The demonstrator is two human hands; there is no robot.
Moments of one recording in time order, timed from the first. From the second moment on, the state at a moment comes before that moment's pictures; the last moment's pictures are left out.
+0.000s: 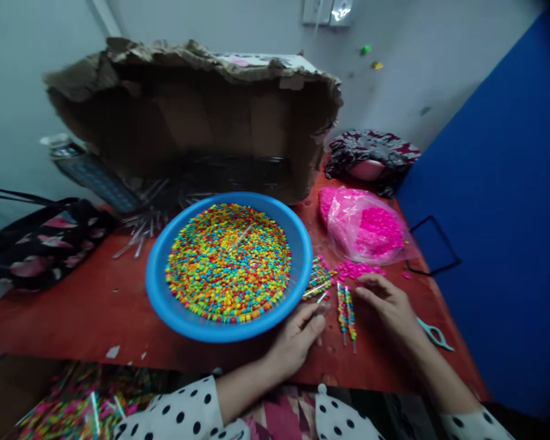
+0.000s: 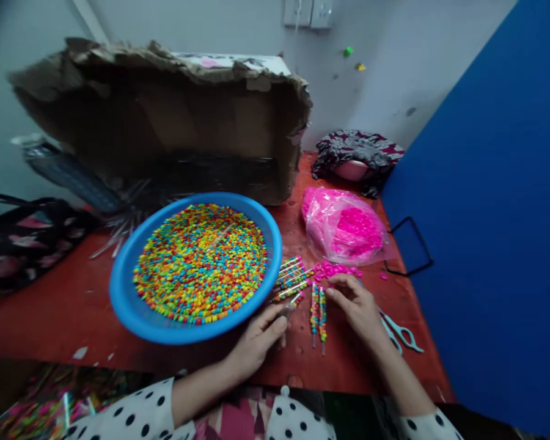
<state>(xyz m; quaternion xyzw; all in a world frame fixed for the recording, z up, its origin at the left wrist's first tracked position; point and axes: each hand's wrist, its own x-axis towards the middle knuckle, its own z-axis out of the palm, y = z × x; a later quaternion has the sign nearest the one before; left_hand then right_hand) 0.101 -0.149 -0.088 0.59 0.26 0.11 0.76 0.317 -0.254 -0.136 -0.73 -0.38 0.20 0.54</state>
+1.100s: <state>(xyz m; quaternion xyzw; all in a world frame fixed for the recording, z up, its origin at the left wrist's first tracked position) 0.102 -0.150 -0.104 0.50 0.27 0.10 0.81 0.235 -0.242 -0.102 -0.64 -0.47 0.20 0.58</state>
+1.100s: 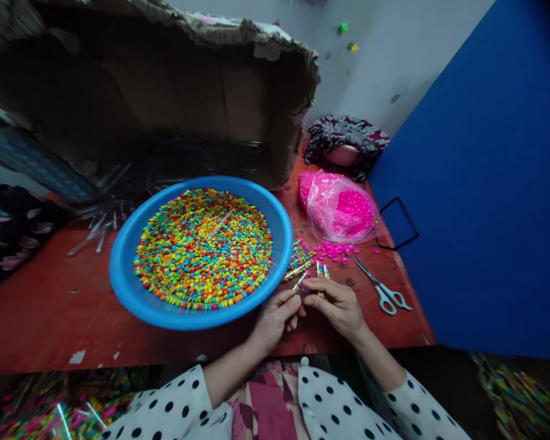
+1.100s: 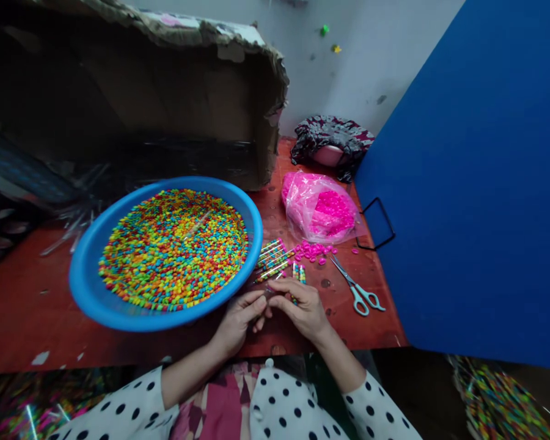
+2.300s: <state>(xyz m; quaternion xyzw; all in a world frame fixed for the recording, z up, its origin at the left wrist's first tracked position) 0.098 -0.149 -0.092 0.56 0.27 0.09 0.78 0.214 -0.250 -0.096 -0.67 -0.26 0.25 0.64</state>
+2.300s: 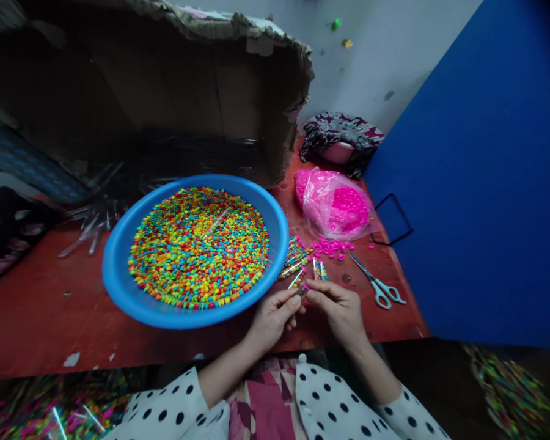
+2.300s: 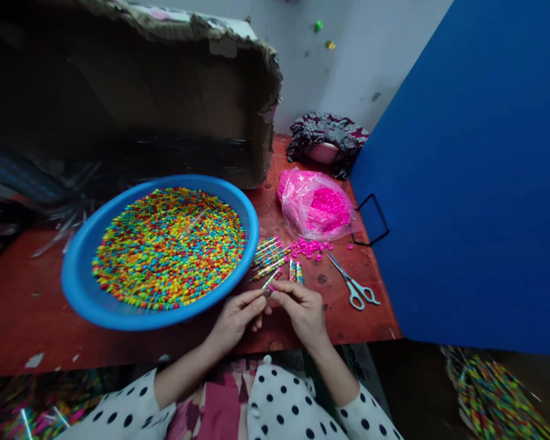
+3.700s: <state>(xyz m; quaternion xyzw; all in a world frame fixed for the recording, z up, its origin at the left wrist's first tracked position) 0.100 -0.156 -0.081 0.55 0.31 0.10 0.77 0.215 -0.252 -0.102 -0.64 -0.52 0.02 0.57</state>
